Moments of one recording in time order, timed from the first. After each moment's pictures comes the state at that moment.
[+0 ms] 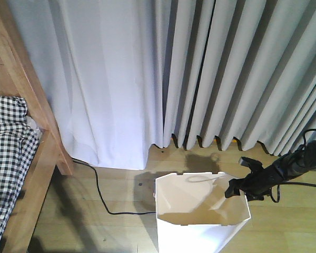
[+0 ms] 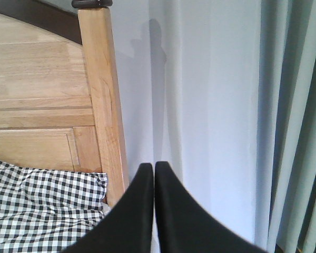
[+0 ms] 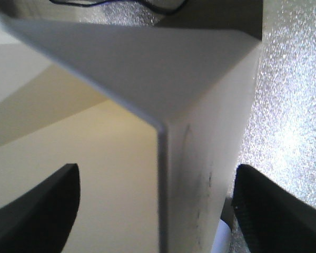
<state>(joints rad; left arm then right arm) 0.07 -0.02 0.03 0.04 0.12 -0.05 -0.27 3.15 -1.86 0.79 0.66 -0.93</state>
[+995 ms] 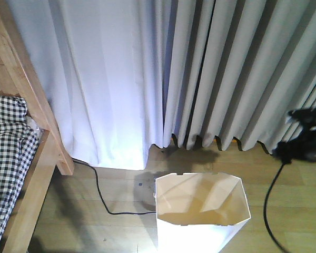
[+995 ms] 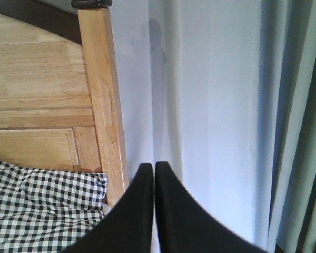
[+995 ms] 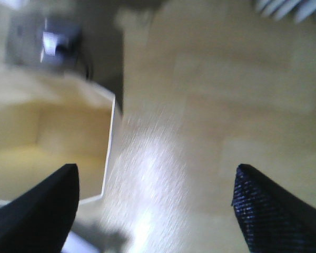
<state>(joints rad) 0.07 -0.02 0.03 0.04 0.12 -0.05 -0.27 1.95 -0.80 0.81 0.13 -1.14</state>
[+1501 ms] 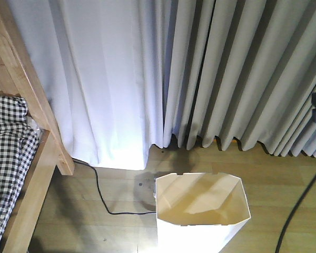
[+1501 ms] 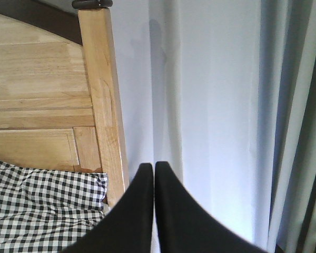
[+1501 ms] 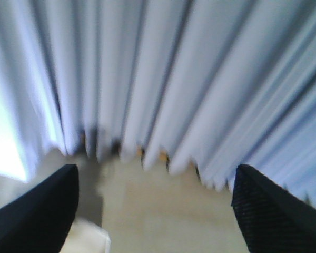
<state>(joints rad) 0.07 -0.02 0.03 0.04 0.12 -0.05 -0.26 1.04 -0.61 0.89 0.27 -1.15</state>
